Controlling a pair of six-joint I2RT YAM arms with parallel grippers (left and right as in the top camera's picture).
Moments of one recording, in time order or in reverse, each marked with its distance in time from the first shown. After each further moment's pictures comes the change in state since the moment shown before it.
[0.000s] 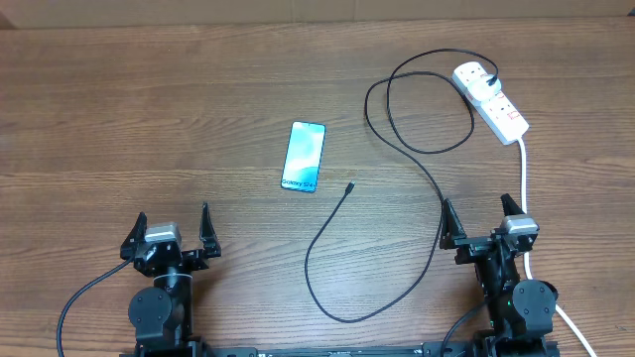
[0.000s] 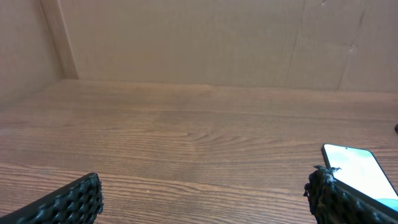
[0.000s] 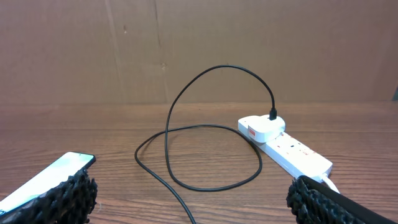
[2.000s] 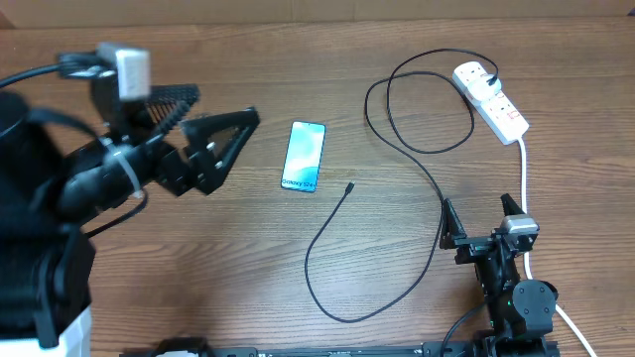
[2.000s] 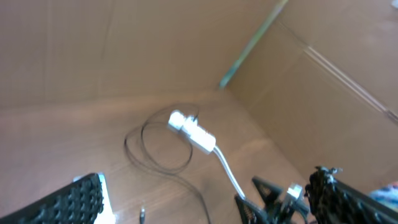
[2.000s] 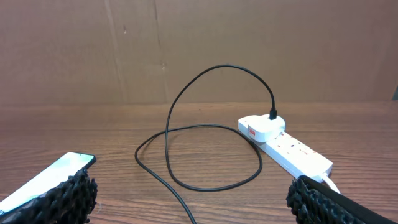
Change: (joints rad) left arm -0.060 1.123 1.727 -0.878 0.846 -0.231; right arm 0.000 0.000 0.000 0.000 0.000 0.002
